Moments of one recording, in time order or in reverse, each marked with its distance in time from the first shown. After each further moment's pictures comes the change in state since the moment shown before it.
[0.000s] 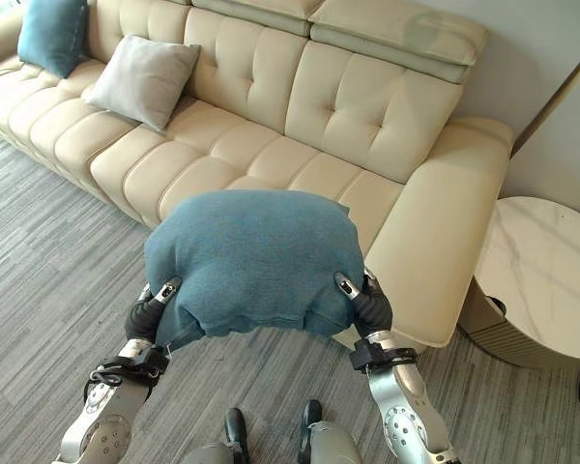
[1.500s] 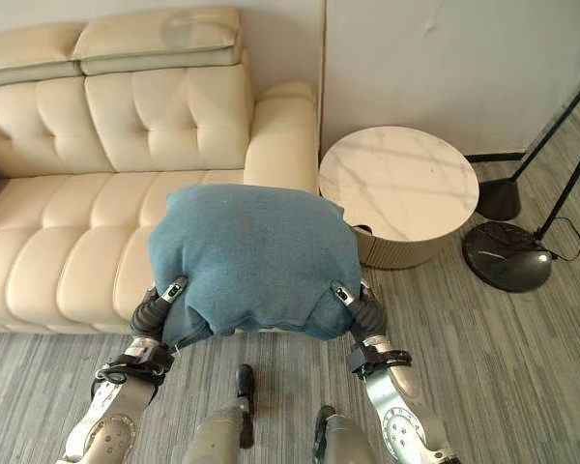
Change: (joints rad) left arm -0.016 0.009 -0.035 -0.022 -0.044 0.000 0.039; right arm -0.019 -0.027 0.060 0.052 0.056 0.004 -0.057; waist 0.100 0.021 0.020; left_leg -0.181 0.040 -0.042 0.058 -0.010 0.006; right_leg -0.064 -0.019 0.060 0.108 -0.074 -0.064
